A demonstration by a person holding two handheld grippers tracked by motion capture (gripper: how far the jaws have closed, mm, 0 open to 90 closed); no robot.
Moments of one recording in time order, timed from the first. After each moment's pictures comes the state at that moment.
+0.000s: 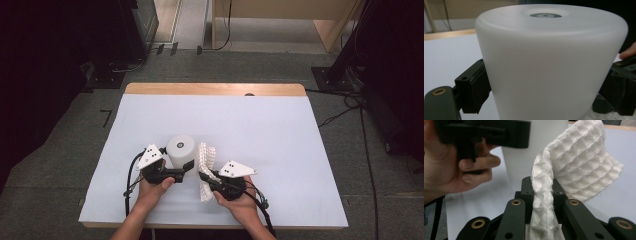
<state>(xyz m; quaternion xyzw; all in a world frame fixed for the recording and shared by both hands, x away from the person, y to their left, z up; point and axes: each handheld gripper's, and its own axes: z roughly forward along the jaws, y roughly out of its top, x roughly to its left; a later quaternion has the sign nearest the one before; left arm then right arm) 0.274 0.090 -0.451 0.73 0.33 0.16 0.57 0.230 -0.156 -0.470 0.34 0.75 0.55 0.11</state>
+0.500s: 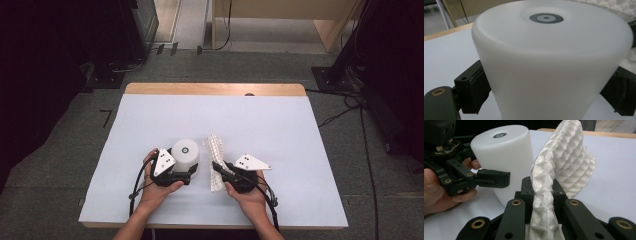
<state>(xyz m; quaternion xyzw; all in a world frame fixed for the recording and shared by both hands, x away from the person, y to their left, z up) 0.273 0.073 -0.474 0.78 0.32 0.22 0.50 0.241 -0.188 -0.465 0.40 0.72 0.55 0.14</state>
